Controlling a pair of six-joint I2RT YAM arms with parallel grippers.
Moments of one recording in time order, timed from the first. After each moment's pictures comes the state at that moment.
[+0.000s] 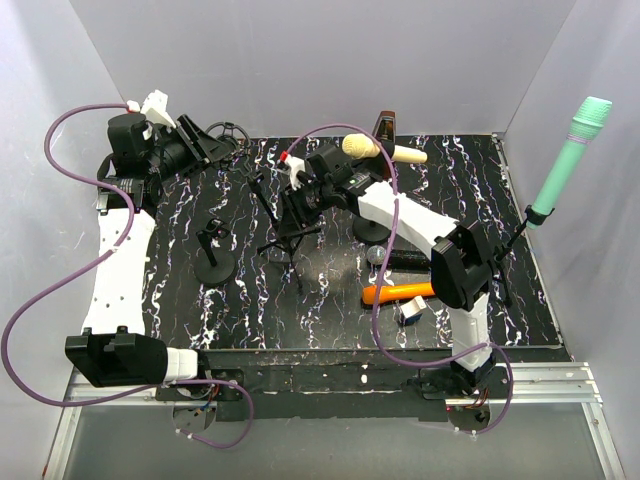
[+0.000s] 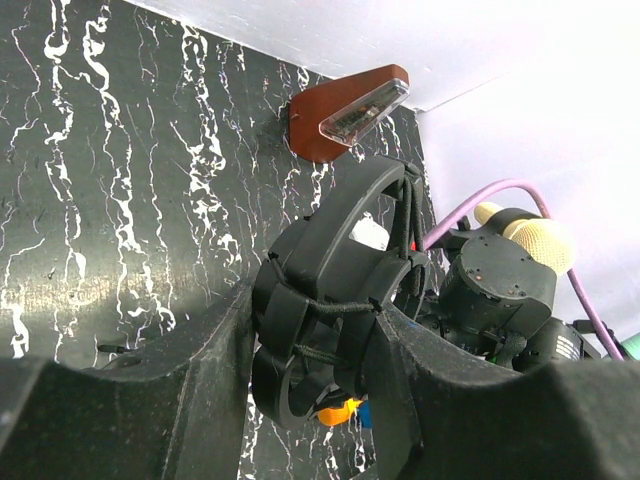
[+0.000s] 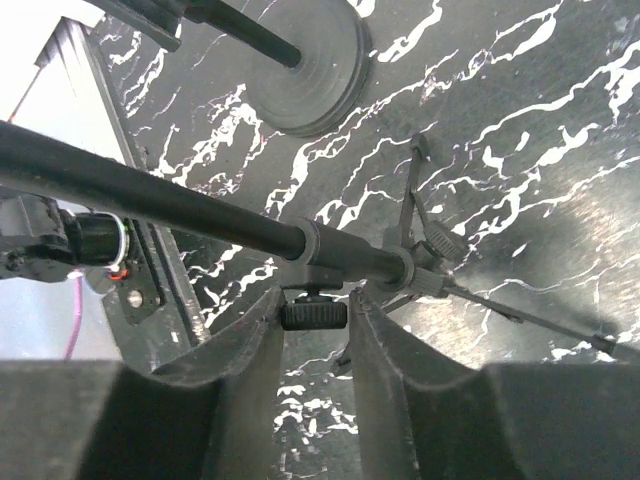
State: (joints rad) left arm 0.04 1.34 1.53 -0.55 0.52 -0.59; right arm 0.76 2.00 1.76 -0.50 -0.62 0.17
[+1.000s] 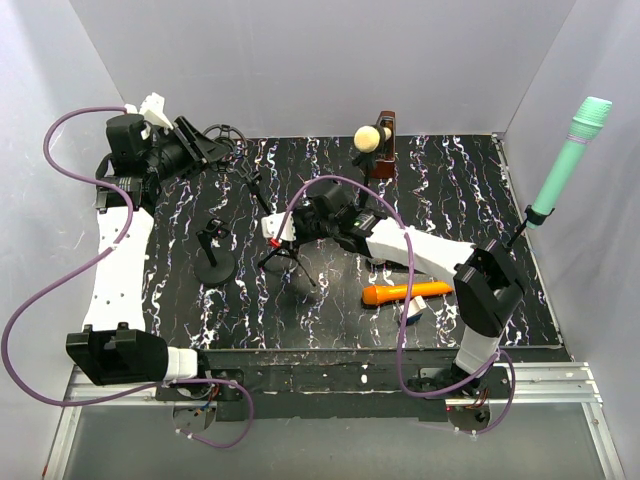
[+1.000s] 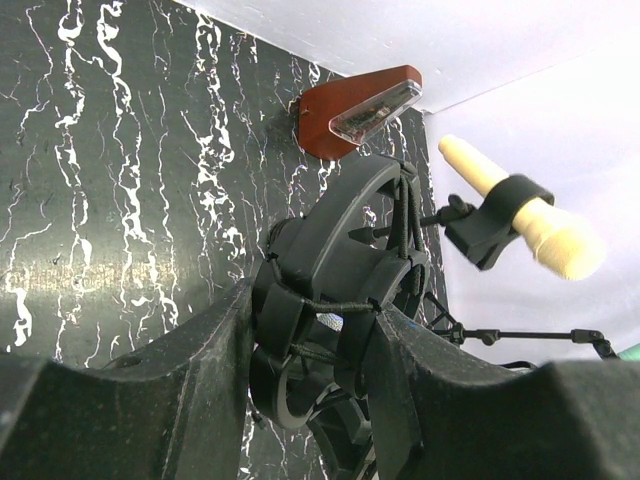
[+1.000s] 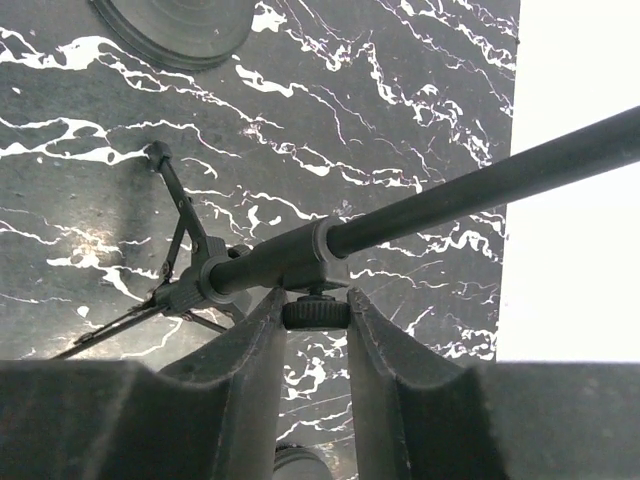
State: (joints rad) left arm 0.06 1.35 1.53 -0.57 0.52 -0.61; right arm 0.90 1.77 1.36 -0.12 -0.32 -0.99
